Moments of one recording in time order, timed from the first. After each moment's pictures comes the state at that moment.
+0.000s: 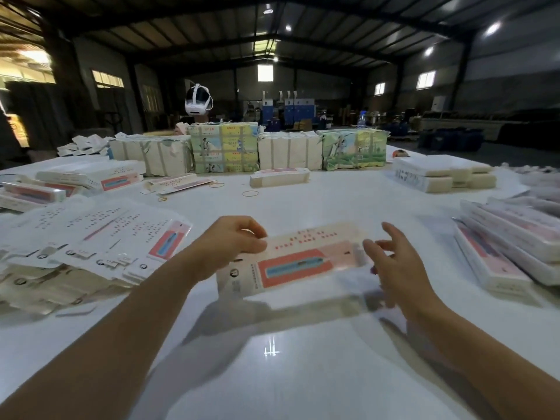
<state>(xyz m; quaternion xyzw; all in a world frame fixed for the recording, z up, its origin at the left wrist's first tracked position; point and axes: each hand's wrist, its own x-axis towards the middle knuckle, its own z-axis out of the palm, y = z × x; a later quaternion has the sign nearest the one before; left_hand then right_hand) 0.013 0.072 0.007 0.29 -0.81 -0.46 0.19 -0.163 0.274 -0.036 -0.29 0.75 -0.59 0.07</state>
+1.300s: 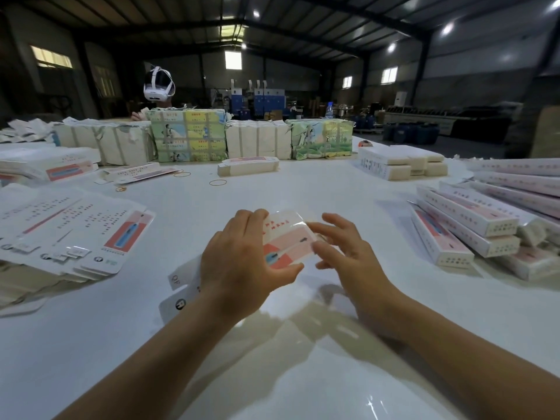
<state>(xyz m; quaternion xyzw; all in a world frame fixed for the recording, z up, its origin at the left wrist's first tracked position) -0.004 0.166 -0.032 0.21 -0.89 -0.04 0.40 -0.136 0.288 -0.044 -0.44 0.64 -0.62 0.13</state>
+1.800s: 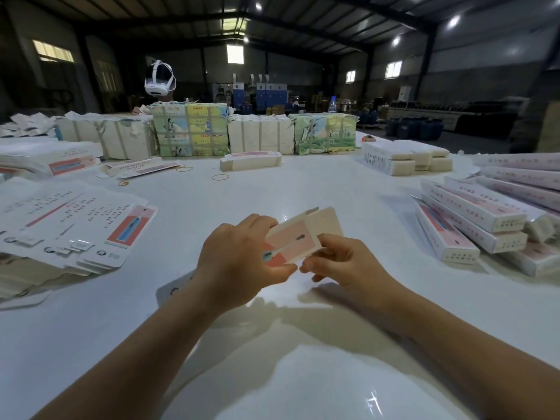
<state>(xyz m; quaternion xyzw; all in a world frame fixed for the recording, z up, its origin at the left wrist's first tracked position) 0.003 0.153 -0.026 0.16 -0.93 -0.06 0.32 -0.134 0.290 -0.041 -0.50 0.61 -0.57 0.23</state>
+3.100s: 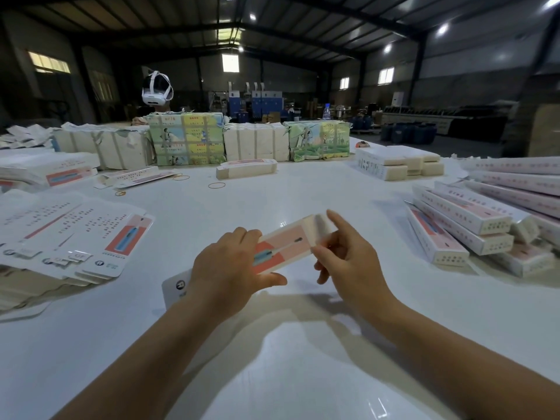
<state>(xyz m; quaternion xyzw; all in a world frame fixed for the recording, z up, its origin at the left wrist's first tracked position) 0.000 0.140 -0.041 0.22 -0.94 0.02 0.27 -0.125 0.290 -0.040 -0.42 0.66 -0.62 0.04</state>
